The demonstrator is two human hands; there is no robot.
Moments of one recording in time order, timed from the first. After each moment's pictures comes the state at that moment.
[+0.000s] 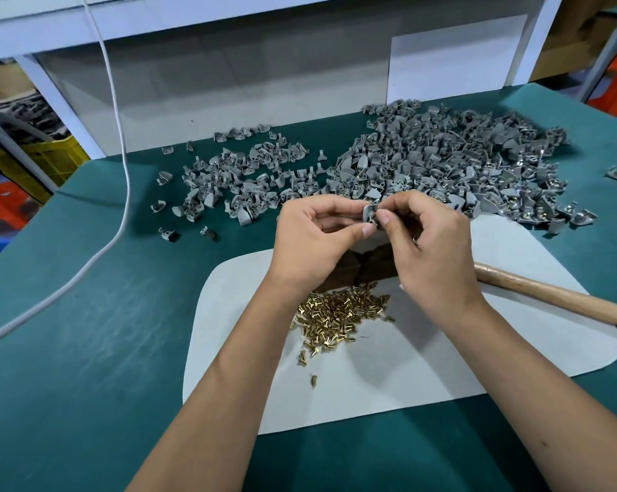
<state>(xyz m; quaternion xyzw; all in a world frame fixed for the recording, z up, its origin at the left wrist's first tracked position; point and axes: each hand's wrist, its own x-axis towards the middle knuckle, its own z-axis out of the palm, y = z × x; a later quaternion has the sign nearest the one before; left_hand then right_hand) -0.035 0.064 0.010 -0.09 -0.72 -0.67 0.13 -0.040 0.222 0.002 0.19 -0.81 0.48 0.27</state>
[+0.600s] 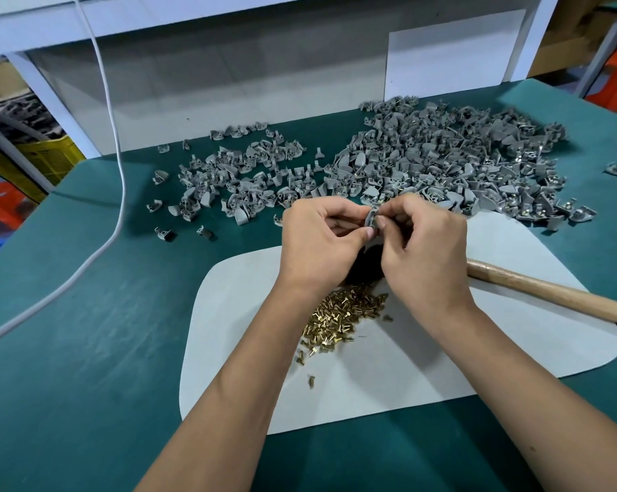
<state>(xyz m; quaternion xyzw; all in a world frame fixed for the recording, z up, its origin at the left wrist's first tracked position) -0.032 0.079 0.011 -0.04 -0.77 -0.62 0.14 -0.037 0.214 0.000 0.14 -0.84 0.43 0.29</state>
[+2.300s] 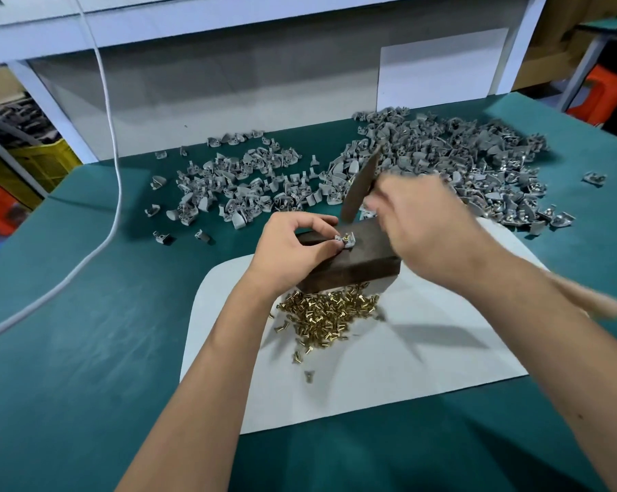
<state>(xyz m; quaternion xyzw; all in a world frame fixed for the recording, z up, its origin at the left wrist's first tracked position) -0.041 0.035 -0.002 -0.04 -0.83 -0.55 0.08 -0.046 0.233 0.059 0.26 -0.93 0.24 0.11</state>
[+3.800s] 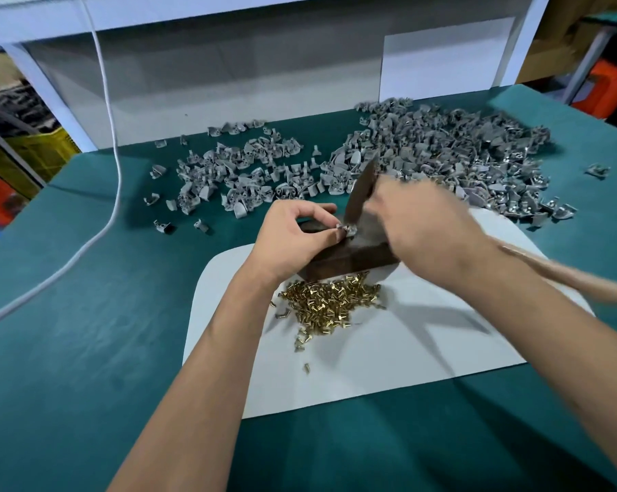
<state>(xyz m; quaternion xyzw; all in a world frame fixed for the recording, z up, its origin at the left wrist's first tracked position) -0.042 0.034 -0.001 -0.01 -0.82 -0.57 0.06 -0.045 0.229 0.049 0.25 -0.94 0.16 0.13</state>
